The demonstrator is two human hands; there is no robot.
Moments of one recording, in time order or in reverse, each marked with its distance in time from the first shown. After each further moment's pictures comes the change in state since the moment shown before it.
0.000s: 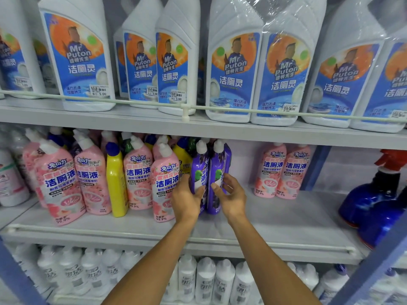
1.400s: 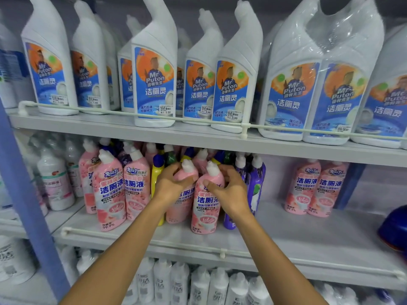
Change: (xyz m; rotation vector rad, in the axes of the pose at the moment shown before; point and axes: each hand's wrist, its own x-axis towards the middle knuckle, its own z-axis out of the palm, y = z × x) left_hand 0.093 -0.023 -0.162 -0.170 -0.234 -0.051; right_hand -0.039 -0.091 0.093 -0.138 -0.231 -0.323
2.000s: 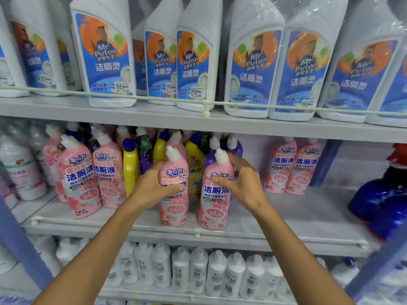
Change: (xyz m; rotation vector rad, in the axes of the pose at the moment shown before) left_hand -0.040 0.007 0.019 0.067 -0.235 -0.055; right_hand -0.017 0.008 -0.109 -0.309 -0.122 -0.126
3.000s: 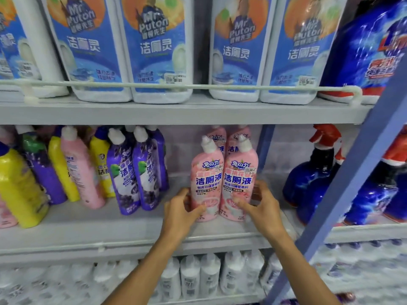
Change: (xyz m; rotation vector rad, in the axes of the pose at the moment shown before) left_hand -0.003 0.035 0.319 -0.023 -0.013 -0.007; right_hand -0.099 0.202 -0.170 0.165 0.190 0.423
